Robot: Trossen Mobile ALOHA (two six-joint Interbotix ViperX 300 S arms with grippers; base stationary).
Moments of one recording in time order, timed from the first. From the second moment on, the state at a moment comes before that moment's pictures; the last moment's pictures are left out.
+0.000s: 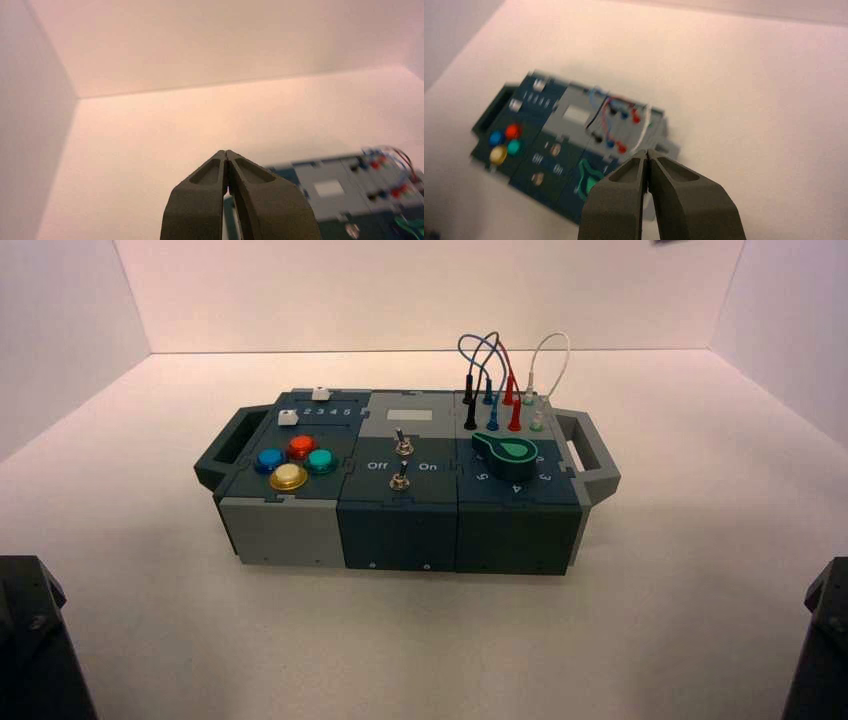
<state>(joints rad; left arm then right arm) -0.21 -1.02 1.08 -0.03 0.42 0.01 0.43 -0.86 1.04 0.14 0.57 0.02</state>
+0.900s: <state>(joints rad) -0.48 -0.79 1.05 -0.03 0.48 0.00 0.72 -0.46 0.88 0.15 0.63 0.01</state>
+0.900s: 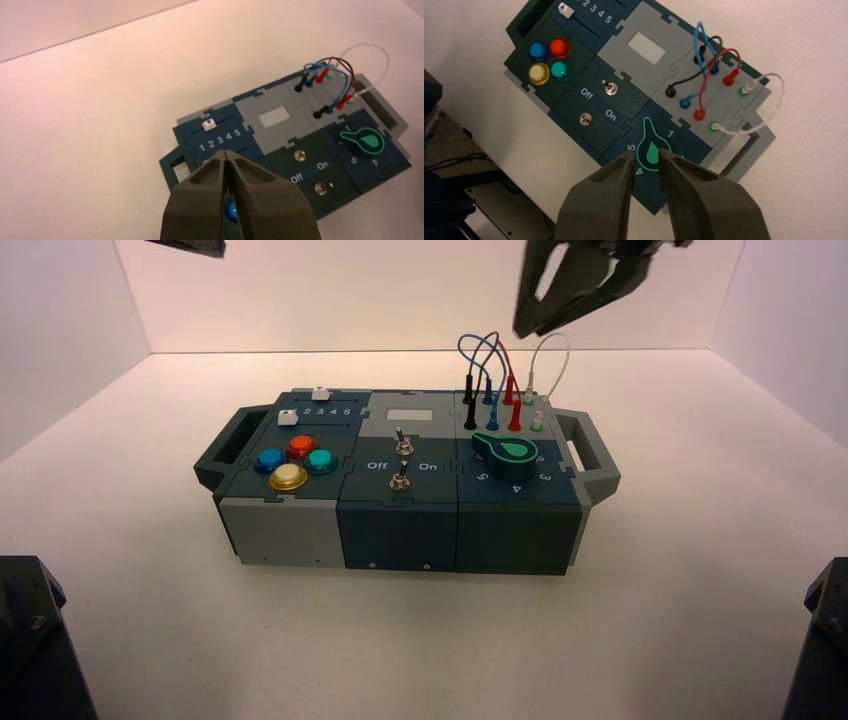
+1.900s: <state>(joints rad) -0.49 -0.76 1.03 -0.03 0.48 0.01 0.73 -0.10 0.72 0.14 0.60 0.01</state>
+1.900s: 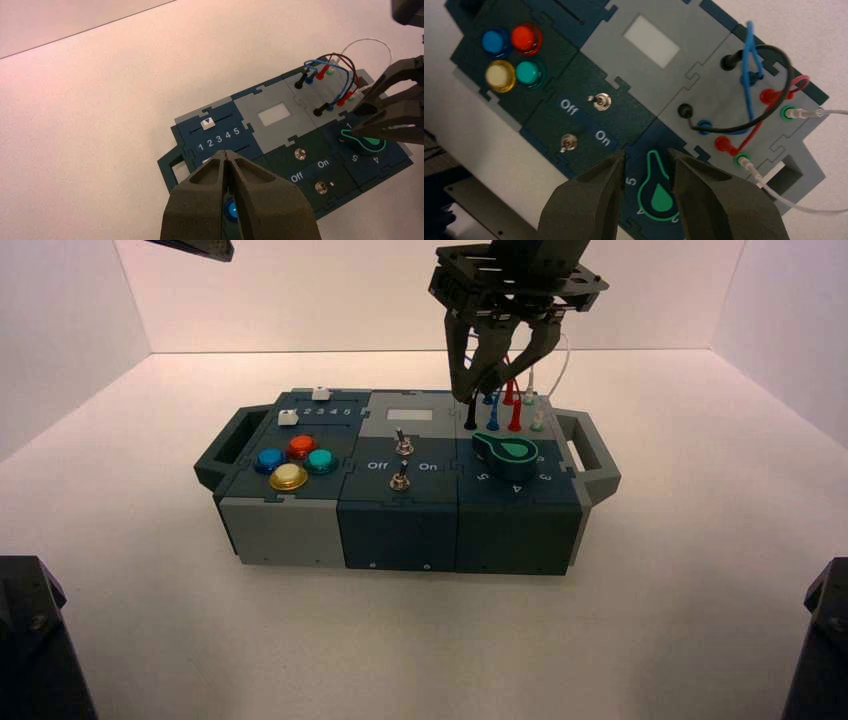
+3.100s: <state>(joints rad) -0.49 -0.76 1.03 -0.03 0.48 0.01 0.69 0.09 0.64 0.11 0.57 0.01</state>
